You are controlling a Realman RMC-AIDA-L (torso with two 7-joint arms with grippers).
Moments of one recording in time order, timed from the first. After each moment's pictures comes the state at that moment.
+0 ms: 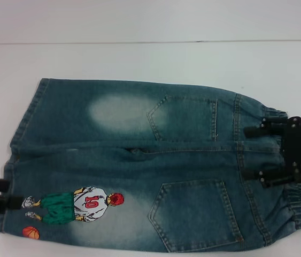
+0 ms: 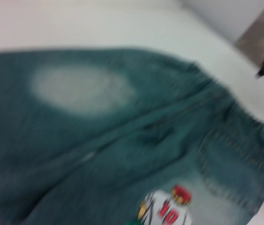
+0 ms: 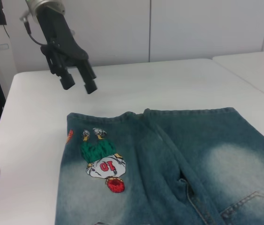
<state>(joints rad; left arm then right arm) -0.42 -2.04 0.40 1.13 2.47 2.02 -1.83 0.44 2.09 -0.73 -1.04 -2.15 -1.79 1.32</state>
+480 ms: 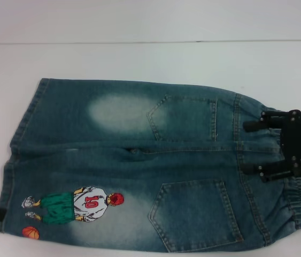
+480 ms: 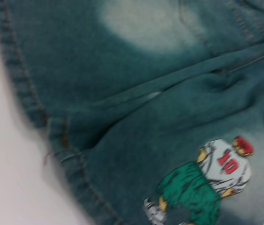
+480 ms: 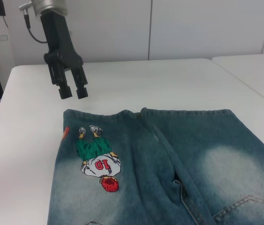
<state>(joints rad) -0.45 -2.05 0.48 1.22 2.68 1.95 -1.98 0.45 2.09 -0.73 -1.06 -2.15 -1.78 1.32</state>
